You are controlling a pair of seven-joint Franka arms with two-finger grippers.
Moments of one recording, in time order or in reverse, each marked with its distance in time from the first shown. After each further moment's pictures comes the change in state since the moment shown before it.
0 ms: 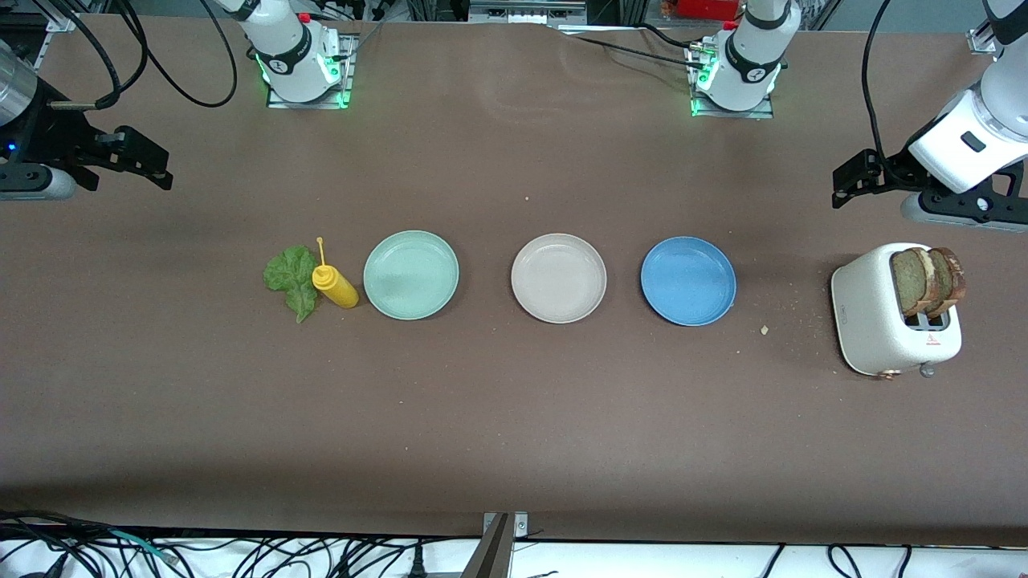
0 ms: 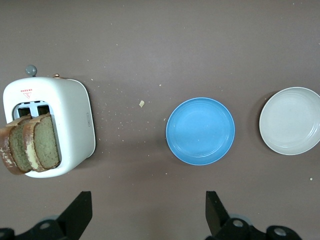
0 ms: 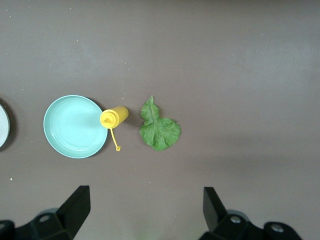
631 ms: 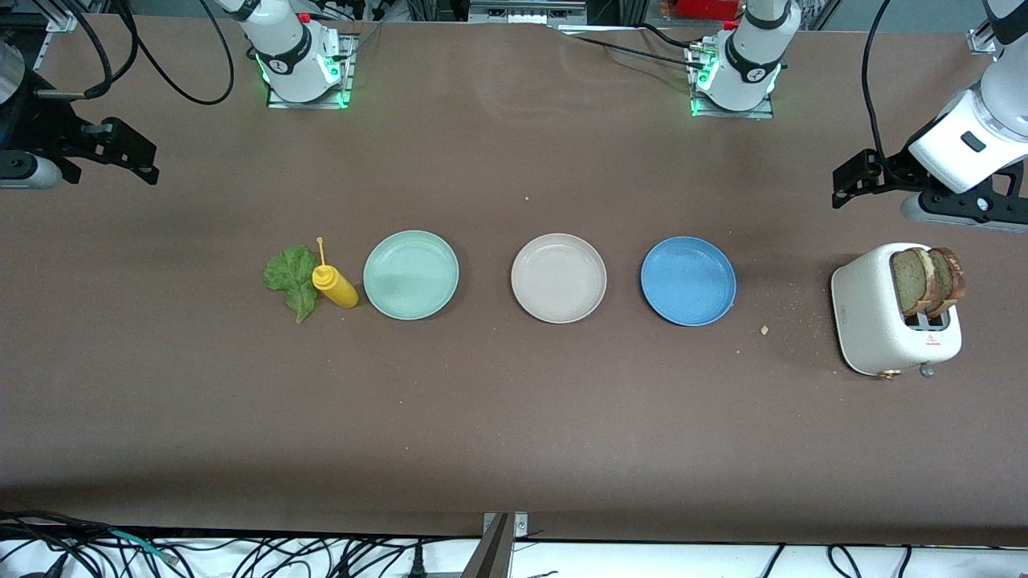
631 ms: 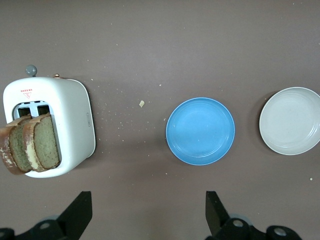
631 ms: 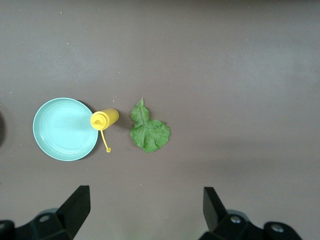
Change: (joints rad) left arm 0.000 0.000 0.000 0.000 0.000 0.000 0.000; right arm 0.000 -0.022 0.000 0.000 -0.042 -0.003 -0.001
